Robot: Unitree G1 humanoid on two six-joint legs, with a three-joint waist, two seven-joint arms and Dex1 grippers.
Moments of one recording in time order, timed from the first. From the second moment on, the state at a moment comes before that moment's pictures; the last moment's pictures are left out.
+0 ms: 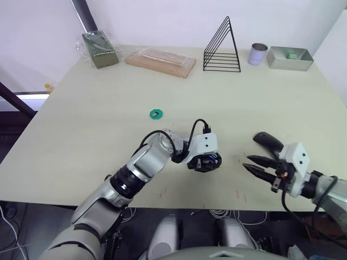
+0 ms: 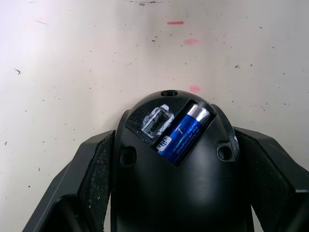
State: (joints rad) left arm -0.66 0.46 -0.62 -0.11 0.05 0.65 -1.04; right arm 0.29 -0.78 -0.24 -0.69 0.64 0.54 0.75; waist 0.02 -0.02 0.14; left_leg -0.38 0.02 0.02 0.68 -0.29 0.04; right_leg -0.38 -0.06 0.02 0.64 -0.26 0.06
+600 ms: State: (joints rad) left arm -0.66 0.45 -0.59 -0.07 0.04 0.64 -1.05; right arm 0.45 -0.81 -0.45 -0.76 0.72 0.57 0.81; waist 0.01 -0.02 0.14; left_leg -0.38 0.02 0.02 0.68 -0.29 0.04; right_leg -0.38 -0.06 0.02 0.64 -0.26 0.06
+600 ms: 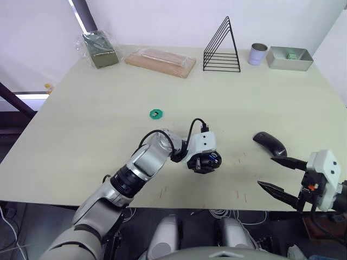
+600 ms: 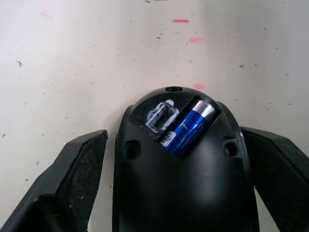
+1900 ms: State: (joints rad) left arm -0.14 0.68 0.40 -0.32 -0.48 0.79 -0.85; right arm 0.40 -0.67 -0.48 -0.54 0.67 0.27 1.02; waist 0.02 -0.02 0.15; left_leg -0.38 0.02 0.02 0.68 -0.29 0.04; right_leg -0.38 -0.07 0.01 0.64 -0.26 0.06
